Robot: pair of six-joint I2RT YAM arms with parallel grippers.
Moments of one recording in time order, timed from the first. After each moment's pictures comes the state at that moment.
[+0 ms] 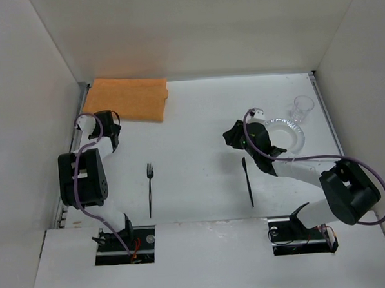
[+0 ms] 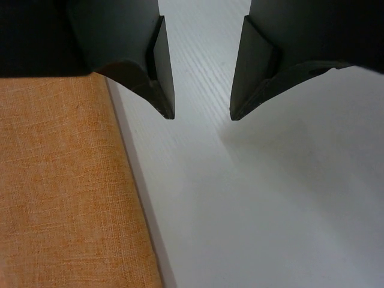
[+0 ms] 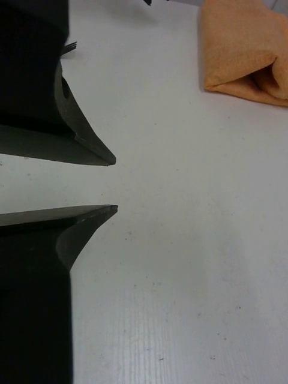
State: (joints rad) left arm 0.10 1.65 0.88 0.07 -0.38 -0.95; right arm 0.57 1.41 0.64 0.39 0.21 0.68
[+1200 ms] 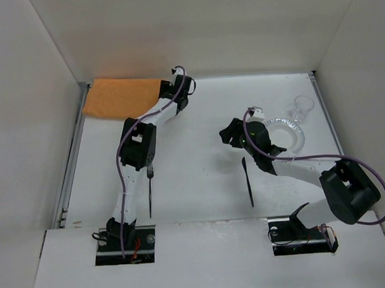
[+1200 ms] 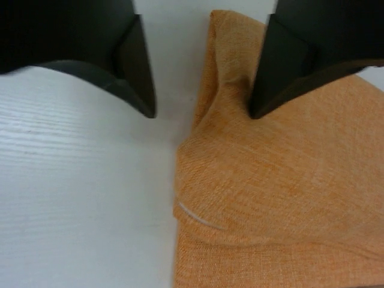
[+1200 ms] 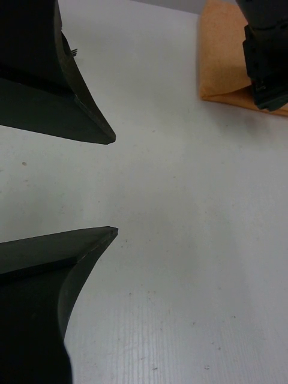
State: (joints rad) left arm -0.44 2.38 1.96 -0.29 -0.65 -0.05; right arm 0.57 1.41 0.66 0.39 0.20 0.68
